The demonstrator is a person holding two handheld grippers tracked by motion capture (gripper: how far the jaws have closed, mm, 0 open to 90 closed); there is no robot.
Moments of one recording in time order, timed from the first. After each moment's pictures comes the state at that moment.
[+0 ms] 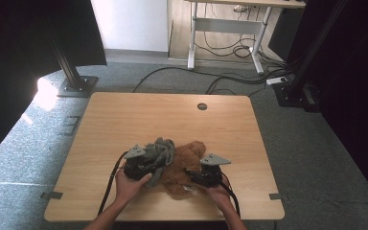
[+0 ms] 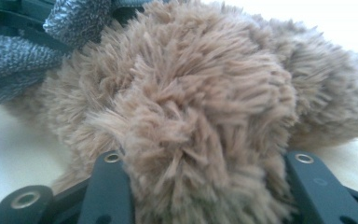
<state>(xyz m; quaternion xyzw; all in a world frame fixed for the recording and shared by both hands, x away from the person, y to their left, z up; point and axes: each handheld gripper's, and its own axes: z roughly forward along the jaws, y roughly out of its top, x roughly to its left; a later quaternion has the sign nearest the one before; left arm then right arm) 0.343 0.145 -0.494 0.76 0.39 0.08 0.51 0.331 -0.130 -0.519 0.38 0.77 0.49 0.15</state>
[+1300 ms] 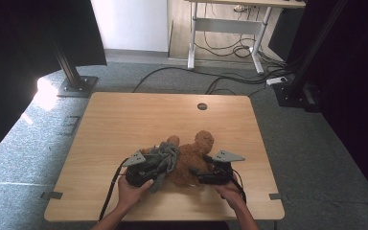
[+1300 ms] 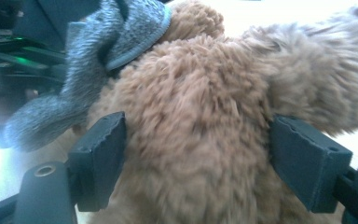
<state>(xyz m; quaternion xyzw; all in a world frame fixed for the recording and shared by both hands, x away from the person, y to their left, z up) 0.319 0.146 -0.511 0.75 0.37 0.04 0.55 0.328 -0.160 -0.496 0.36 0.76 0.53 0.12</state>
